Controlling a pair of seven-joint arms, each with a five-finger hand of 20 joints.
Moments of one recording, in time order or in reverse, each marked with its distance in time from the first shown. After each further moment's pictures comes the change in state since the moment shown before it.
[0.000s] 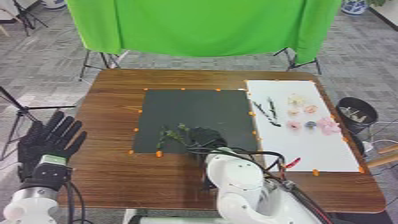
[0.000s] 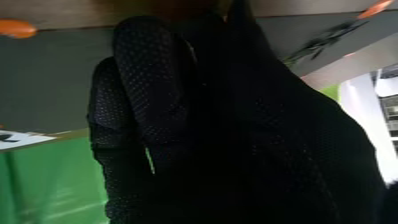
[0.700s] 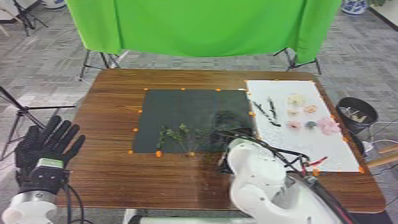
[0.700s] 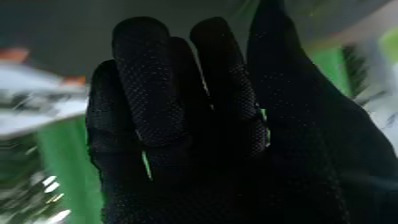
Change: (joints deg) left arm 1.2 -0.7 -0.4 -0.1 -2.3 -0.3 1.0; right arm -1.2 4.5 6.8 -2.4 -0.2 12.5 6.8
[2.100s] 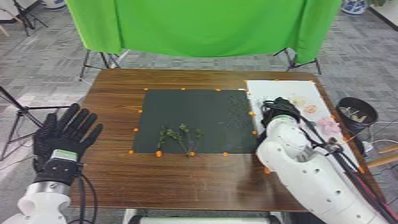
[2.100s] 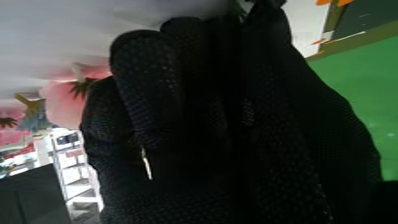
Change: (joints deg) left arm -4.9 0.6 4.3 -1.7 1.9 -2.2 -2.7; right arm 8.8 3.7 6.4 21.4 6.2 12.7 8.3
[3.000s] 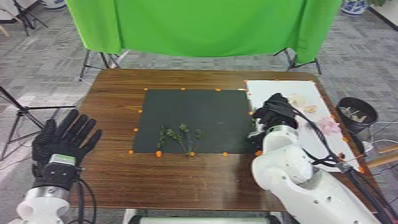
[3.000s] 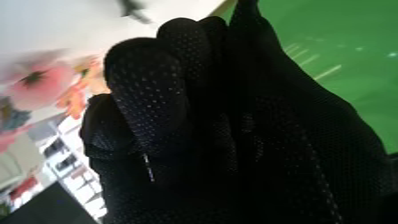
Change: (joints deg) left arm 1.9 -0.6 -0.7 0.0 -1.7 -0.1 0.3; right arm -6.3 4.6 -3.0 -15.7 0.6 20.7 -0.5
